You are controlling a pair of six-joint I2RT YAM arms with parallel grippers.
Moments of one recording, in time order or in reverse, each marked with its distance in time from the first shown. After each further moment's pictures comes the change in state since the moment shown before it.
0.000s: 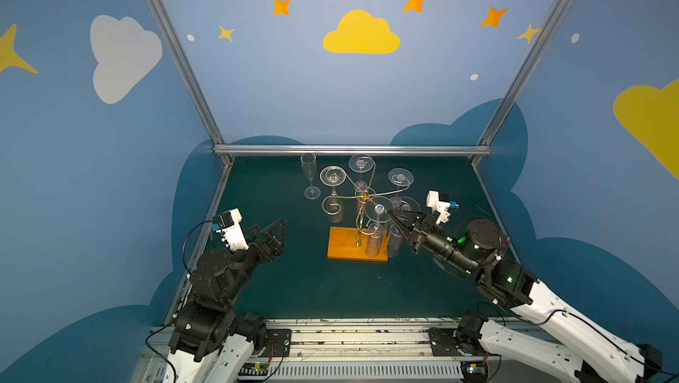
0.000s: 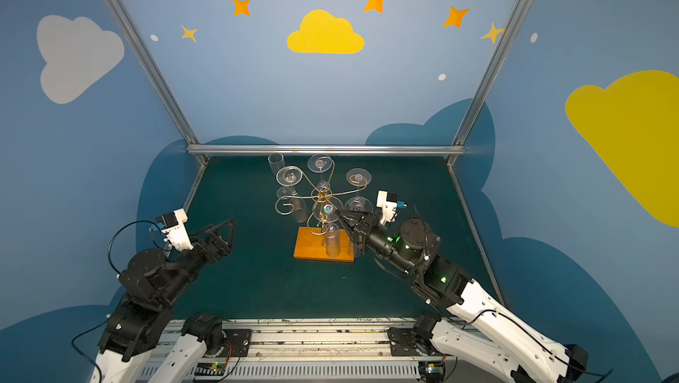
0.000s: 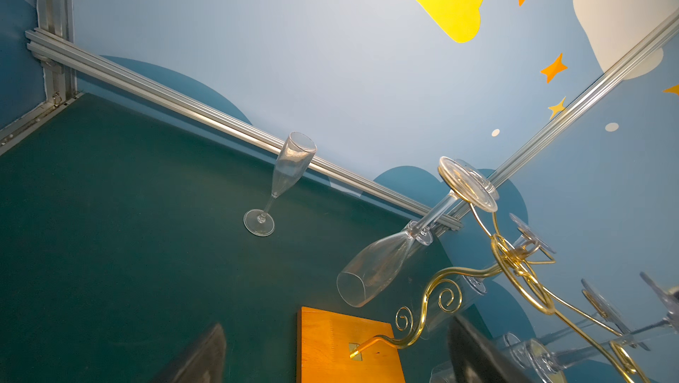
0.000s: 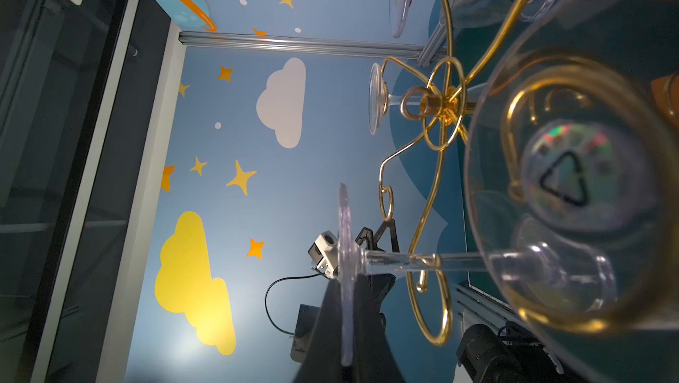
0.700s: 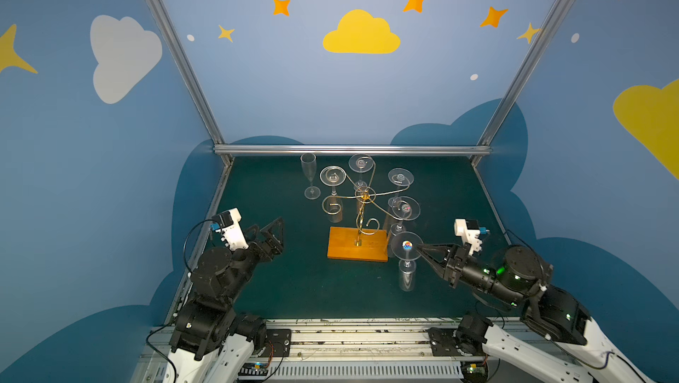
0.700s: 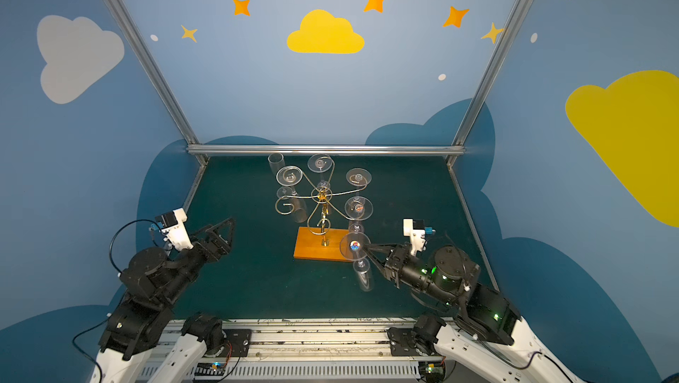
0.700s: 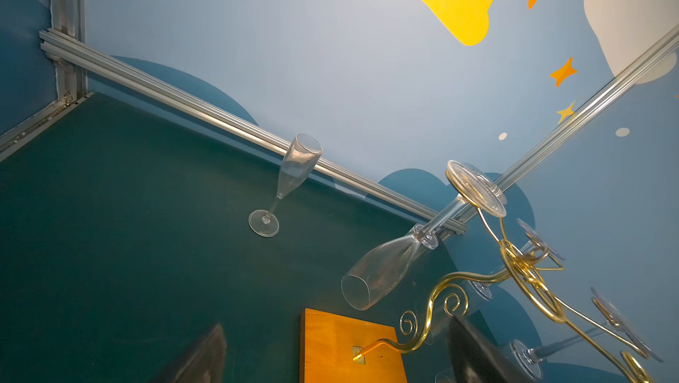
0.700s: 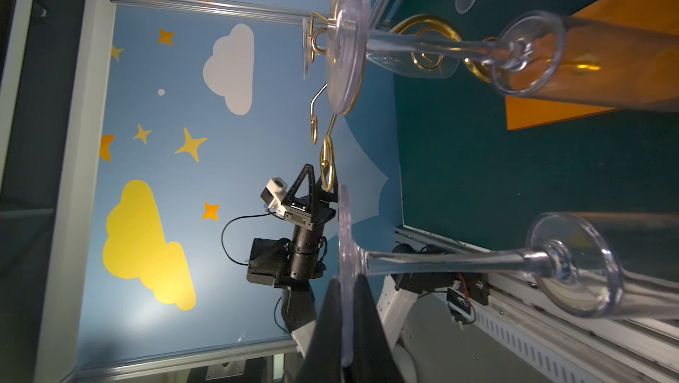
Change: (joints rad) left arm 0.000 0.008 0.000 0.000 -0.024 -0.006; right arm 0.000 -0.304 0.023 -0.544 -0.035 -0.092
